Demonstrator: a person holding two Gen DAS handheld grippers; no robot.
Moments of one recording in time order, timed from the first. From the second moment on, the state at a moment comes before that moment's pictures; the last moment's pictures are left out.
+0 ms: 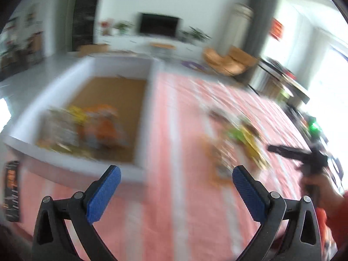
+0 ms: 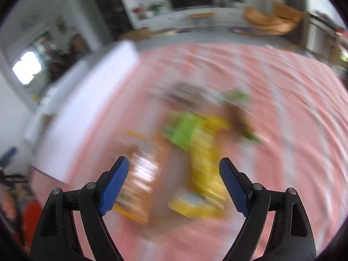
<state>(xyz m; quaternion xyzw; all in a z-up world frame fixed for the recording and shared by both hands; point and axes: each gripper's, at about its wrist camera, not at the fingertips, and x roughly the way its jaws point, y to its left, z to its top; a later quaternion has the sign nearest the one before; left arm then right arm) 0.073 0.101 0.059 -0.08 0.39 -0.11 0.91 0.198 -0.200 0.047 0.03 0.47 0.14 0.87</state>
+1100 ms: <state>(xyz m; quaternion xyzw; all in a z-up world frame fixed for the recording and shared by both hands) 0.120 0.005 -0.071 0.03 0.43 -0.07 0.90 0.138 -0.284 -0.016 -0.01 0.45 0.02 0.89</state>
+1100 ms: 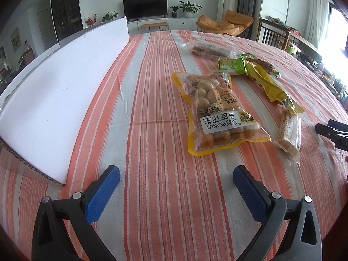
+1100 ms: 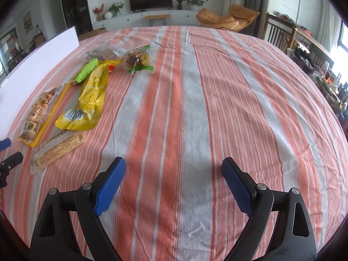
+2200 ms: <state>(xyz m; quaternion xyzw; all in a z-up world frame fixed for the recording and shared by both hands) 0.121 0.003 -0.071 0.03 0.43 -0.07 0.90 0.165 -0.289 -0.014 -0.02 0.47 0.03 0.88</state>
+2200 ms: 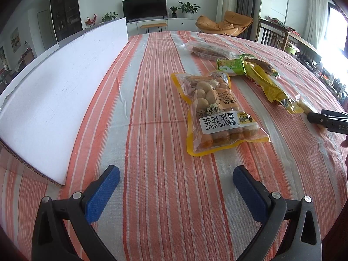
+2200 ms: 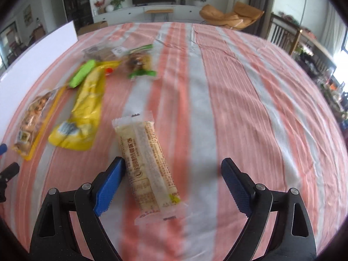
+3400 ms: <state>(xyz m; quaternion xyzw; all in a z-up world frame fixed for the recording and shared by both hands) 0.217 -0.022 -0.059 -0.02 0.49 -0.09 0.86 0.164 -0.295 -0.015 -0.02 0.46 0.02 0.89</state>
